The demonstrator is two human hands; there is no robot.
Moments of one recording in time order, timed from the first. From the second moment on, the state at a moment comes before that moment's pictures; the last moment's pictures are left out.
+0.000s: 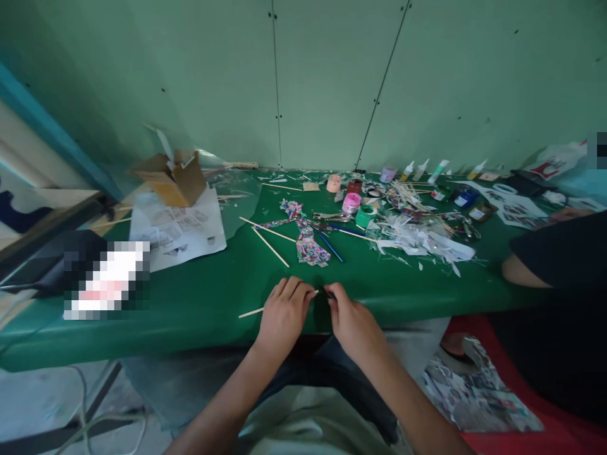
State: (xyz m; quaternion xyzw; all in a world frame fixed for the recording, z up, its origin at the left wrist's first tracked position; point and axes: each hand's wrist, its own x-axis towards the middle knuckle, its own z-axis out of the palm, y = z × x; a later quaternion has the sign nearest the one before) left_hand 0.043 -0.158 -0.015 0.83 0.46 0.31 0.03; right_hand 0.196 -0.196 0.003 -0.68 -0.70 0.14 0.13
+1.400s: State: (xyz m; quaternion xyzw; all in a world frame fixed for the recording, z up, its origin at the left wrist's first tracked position) left_hand 0.029 -0.034 0.047 0.75 0.54 0.39 0.03; right_hand 0.278 -0.101 -0.010 -0.71 -0.68 -0.05 0.19
